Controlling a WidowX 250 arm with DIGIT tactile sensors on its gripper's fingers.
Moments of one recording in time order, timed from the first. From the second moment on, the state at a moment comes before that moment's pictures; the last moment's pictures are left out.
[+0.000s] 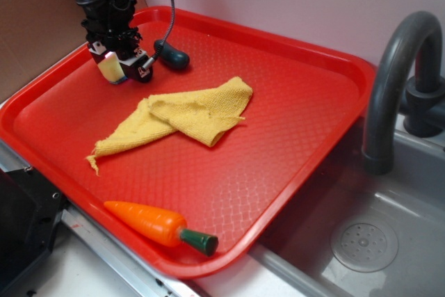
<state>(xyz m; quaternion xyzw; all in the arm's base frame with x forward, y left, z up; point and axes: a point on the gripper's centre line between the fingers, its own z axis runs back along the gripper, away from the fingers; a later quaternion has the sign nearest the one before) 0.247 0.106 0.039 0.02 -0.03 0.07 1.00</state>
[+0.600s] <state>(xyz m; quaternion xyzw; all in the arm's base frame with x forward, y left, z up) 0.223 0.066 0.144 0.08 -0.06 0.06 0.99</state>
